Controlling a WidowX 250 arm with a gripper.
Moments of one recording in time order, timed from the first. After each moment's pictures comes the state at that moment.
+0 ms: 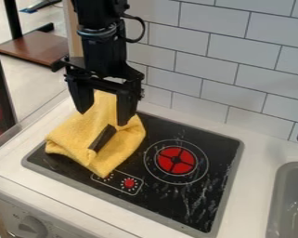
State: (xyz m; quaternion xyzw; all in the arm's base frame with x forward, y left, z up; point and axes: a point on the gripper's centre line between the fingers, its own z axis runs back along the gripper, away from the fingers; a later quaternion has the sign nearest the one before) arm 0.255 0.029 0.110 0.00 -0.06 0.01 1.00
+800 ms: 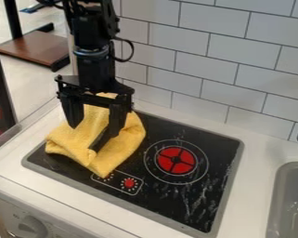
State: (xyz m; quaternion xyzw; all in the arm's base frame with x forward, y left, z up) arm 0.265 0.056 0.073 0.01 -0.02 0.09 1.00
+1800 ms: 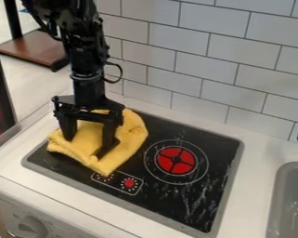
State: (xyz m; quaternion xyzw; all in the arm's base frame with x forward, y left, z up) arm 0.285 0.074 0.031 -0.01 -0.02 0.13 0.99
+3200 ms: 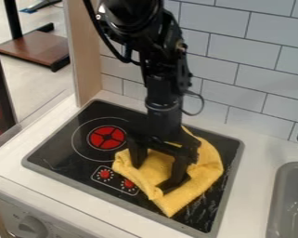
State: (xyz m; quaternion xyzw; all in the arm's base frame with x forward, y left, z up) arm 0.261 -0.065 0.023 -0.04 0.00 -0.05 1.00
